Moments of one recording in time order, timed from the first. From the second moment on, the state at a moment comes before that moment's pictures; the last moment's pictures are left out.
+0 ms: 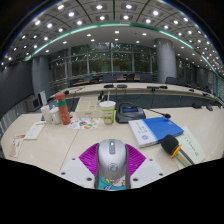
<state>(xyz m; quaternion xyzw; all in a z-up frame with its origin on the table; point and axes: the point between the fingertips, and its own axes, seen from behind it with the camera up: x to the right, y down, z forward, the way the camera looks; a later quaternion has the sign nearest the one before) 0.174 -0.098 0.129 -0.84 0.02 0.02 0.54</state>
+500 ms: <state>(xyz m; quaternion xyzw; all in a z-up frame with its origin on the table) 0.147 -0.097 0.008 -0.90 0.04 -0.02 0.43</state>
